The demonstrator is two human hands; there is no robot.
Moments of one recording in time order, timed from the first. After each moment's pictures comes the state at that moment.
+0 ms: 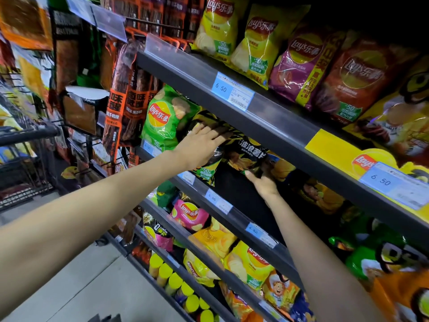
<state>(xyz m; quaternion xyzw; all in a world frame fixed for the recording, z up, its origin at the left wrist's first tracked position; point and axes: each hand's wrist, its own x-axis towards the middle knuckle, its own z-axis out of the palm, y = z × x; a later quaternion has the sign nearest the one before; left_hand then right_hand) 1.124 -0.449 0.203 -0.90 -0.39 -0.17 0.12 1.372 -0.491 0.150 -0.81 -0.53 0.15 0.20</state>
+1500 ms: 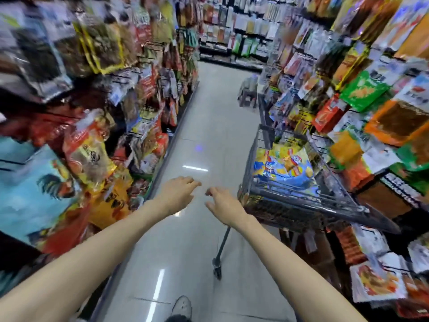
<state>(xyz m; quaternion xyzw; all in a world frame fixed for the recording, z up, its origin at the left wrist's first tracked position) 0.345 -0.828 0.110 -0.53 -0.85 -0.04 -0.03 0.469 -0.685 0.091 -0.15 -0.97 0.19 -0.01</state>
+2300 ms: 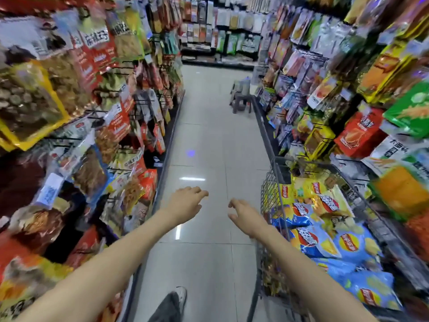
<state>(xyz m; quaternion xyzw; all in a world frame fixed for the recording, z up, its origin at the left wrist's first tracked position) -0.017 -0.580 0.080 -0.56 -0.82 -0.02 -0.06 0.147 -0.421 0.046 -0.26 -0.94 0.21 -0.05</state>
